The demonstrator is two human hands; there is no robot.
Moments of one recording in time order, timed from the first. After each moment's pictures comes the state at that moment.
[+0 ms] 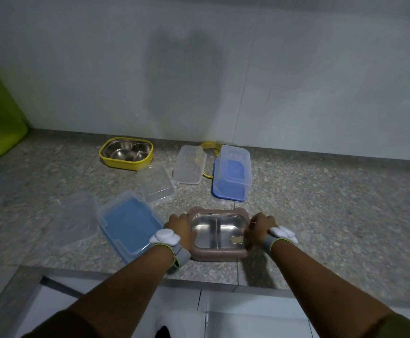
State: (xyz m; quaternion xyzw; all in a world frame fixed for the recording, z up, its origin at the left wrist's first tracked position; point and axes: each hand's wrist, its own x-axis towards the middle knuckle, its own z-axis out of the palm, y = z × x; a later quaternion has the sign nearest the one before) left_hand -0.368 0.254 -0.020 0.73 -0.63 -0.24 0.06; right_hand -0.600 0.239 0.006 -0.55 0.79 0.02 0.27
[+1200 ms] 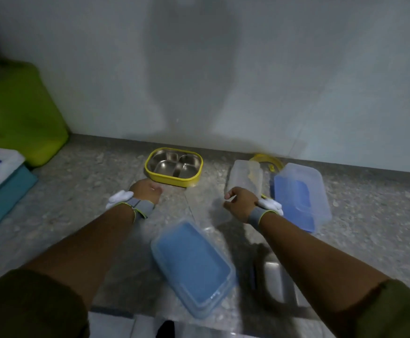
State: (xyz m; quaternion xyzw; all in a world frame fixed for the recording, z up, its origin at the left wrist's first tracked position) left_hand -0.082 0.090 0.017 0.80 -0.47 -0.30 0.23; right_hand -0.360 0.083 0.028 -0.65 0.66 -0.11 0.36
